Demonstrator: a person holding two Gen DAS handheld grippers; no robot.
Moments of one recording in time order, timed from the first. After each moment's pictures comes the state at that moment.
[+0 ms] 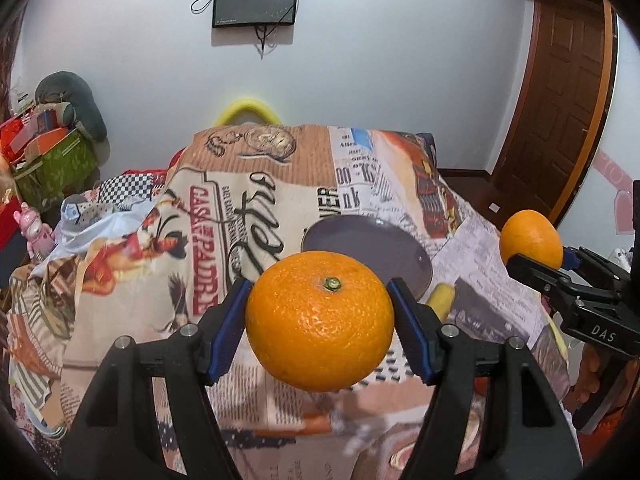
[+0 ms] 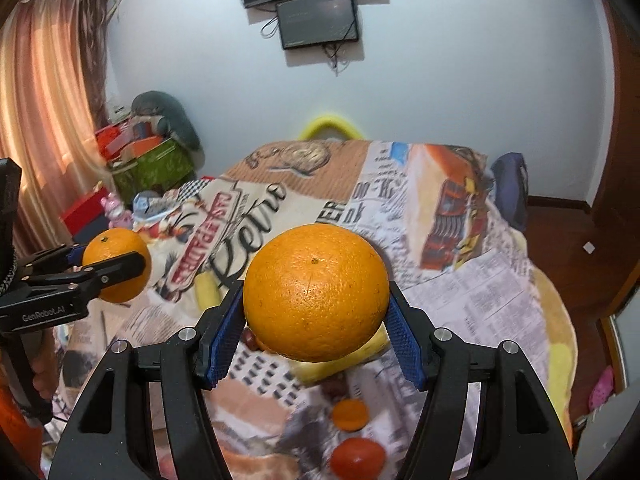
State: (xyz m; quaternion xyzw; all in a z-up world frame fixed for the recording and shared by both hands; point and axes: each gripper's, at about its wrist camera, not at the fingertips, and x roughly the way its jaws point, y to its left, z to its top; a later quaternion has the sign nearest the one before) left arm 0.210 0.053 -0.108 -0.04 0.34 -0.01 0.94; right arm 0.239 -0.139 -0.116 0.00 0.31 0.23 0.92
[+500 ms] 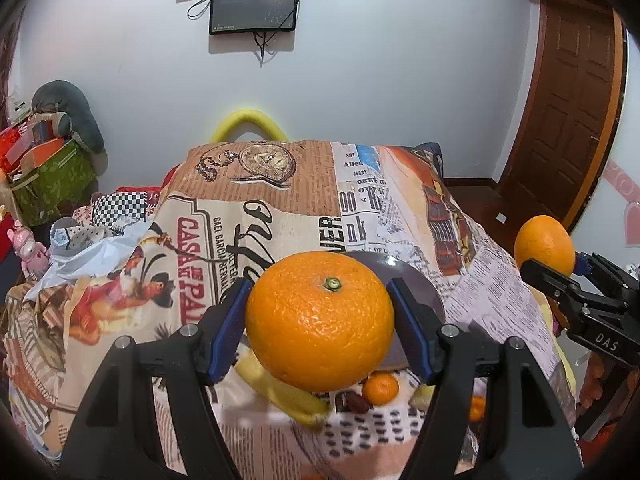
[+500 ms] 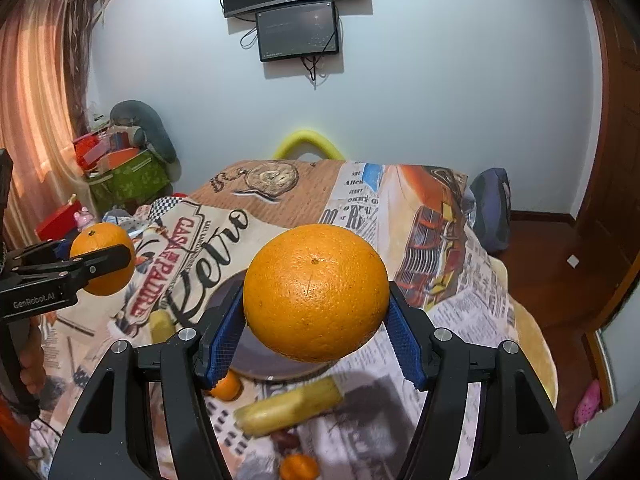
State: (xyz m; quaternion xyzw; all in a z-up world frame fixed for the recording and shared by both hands) left arm 0.281 0.052 -0.101 -0.04 0.33 0.00 0.94; right arm 0.285 -0.145 -0.110 -0.02 0.29 0.20 0.93
